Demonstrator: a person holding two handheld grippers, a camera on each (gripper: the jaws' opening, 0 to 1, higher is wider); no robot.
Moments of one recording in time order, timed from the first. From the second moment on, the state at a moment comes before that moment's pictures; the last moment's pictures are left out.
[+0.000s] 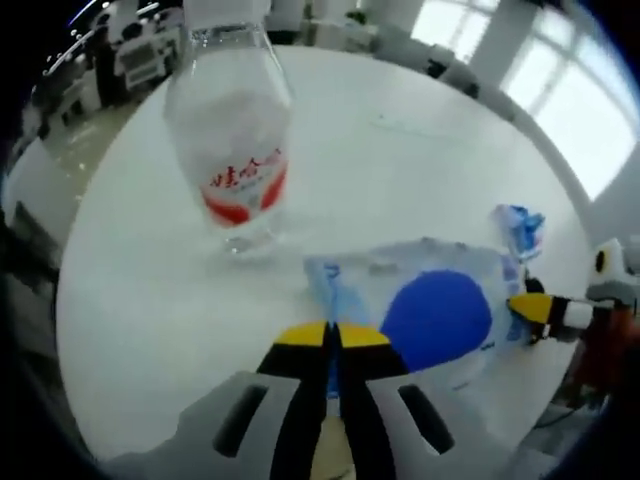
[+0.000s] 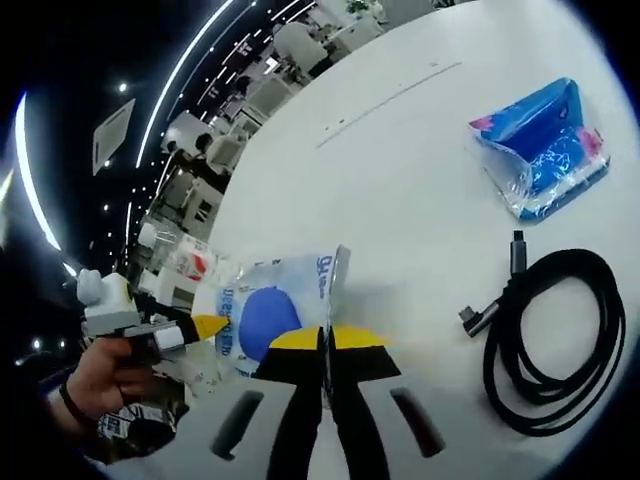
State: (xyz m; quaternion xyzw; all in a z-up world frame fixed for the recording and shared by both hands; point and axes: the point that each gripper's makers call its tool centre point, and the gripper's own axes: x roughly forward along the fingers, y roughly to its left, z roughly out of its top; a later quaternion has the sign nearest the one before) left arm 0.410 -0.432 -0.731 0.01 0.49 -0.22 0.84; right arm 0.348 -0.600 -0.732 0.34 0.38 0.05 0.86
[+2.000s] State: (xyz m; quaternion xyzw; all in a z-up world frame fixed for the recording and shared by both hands) left arm 0.451 -0.527 -0.732 -0.02 0.49 -0.24 0.84; right arm 0.405 -0.700 -0.731 0.26 0.40 0.02 0.88
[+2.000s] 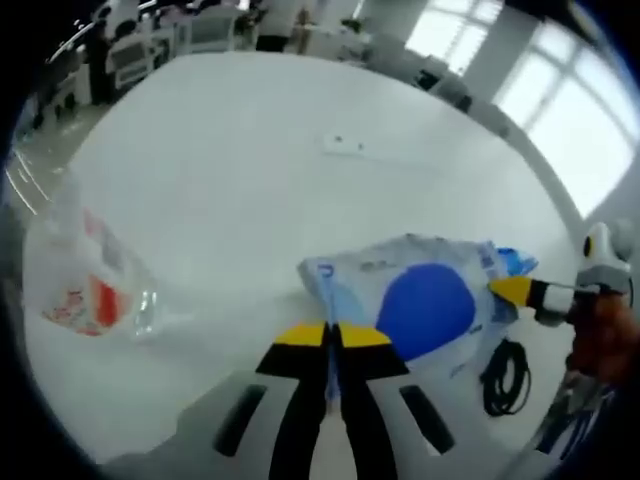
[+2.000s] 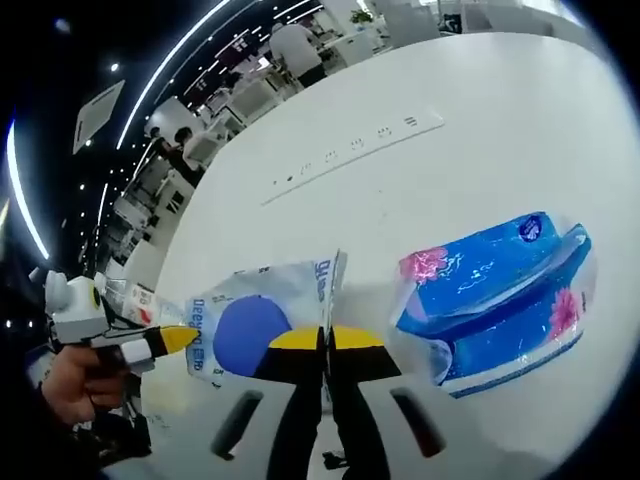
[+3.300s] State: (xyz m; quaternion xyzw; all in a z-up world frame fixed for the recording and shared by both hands) left arm 0.451 -0.518 -0.735 -0.02 0.49 -0.23 0.84; right arm 0.397 -0.706 -0.735 0.24 0.42 -0.03 0.87
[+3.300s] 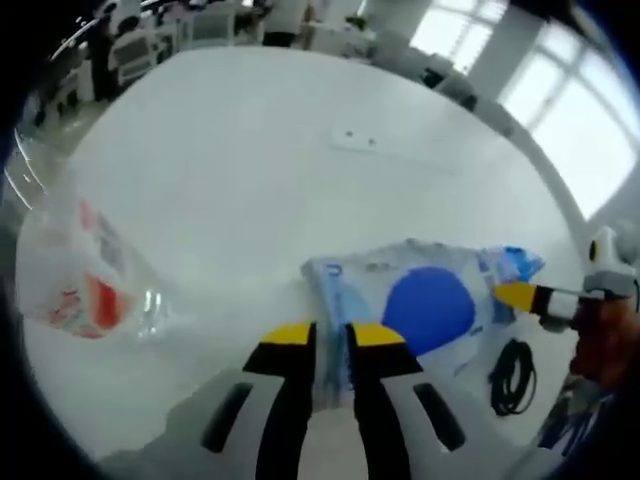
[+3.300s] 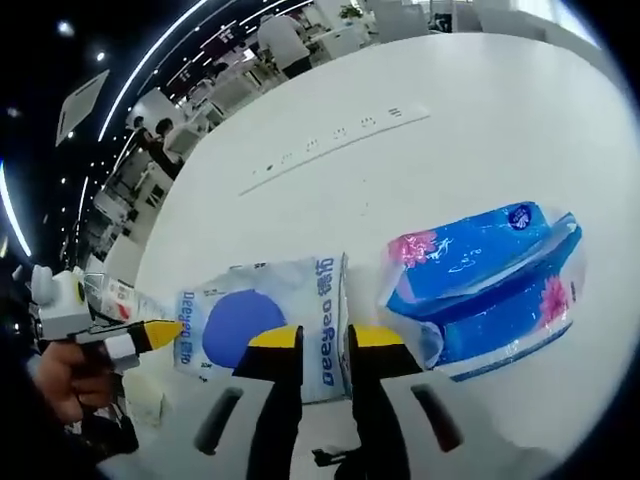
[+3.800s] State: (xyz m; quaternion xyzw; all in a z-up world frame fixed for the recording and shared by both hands) left arm 0.435 -0.505 -0.706 -0.02 0.47 -0.24 0.85; right arm 0.394 -0.700 -0.707 0.22 0.39 -0.01 0.89
